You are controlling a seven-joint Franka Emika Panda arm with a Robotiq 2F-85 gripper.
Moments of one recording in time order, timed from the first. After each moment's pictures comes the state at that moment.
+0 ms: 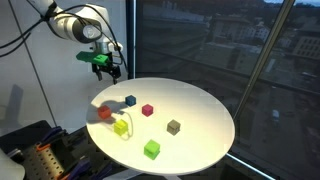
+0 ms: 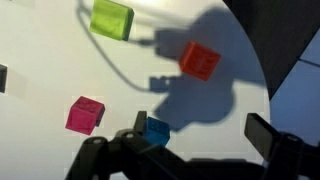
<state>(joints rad) 0.12 -0.07 0.09 -2.52 0.07 2.52 -0.18</state>
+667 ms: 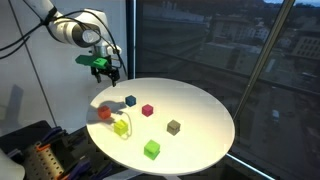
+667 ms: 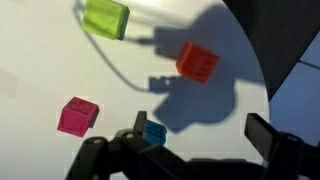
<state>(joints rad) 0.12 -0.04 0.10 -2.54 0.07 2.57 -0.18</state>
